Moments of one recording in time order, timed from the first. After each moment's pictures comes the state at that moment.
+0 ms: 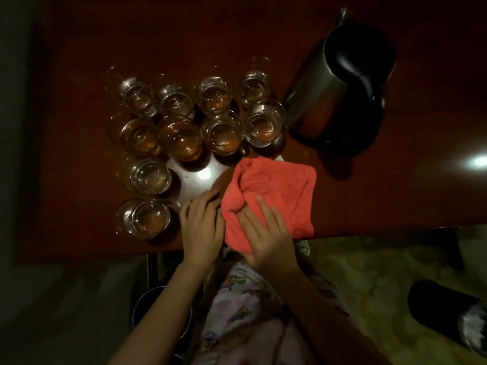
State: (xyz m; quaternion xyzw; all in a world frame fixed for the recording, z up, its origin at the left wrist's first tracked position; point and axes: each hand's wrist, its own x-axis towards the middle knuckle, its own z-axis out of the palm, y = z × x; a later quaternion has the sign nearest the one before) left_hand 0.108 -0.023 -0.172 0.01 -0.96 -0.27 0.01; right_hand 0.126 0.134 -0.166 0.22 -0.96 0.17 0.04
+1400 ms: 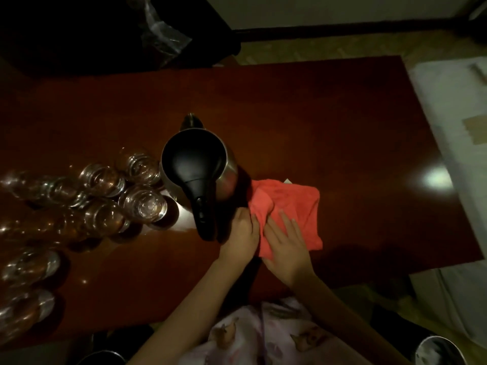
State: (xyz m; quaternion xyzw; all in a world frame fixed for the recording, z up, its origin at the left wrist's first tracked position) left_hand -0.031 0.264 -0.123 0.04 -0.90 -0.40 -0.17; right_hand 0.012 0.394 -0.156 0.17 -0.98 0.12 0.00
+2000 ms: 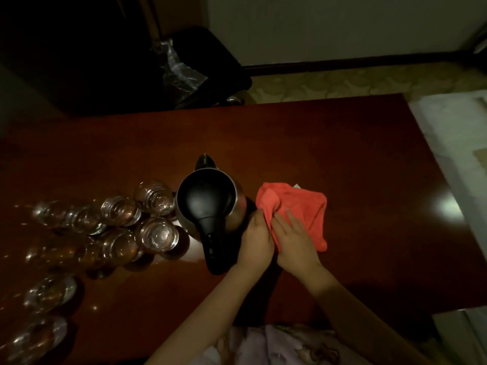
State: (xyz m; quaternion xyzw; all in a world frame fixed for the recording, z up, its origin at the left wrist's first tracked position) left_hand -0.077 0.283 -0.097 0.00 -0.89 -0.43 -0.11; right_hand -0.070 0.401 -0.145 0.14 -0.97 0.14 -0.15
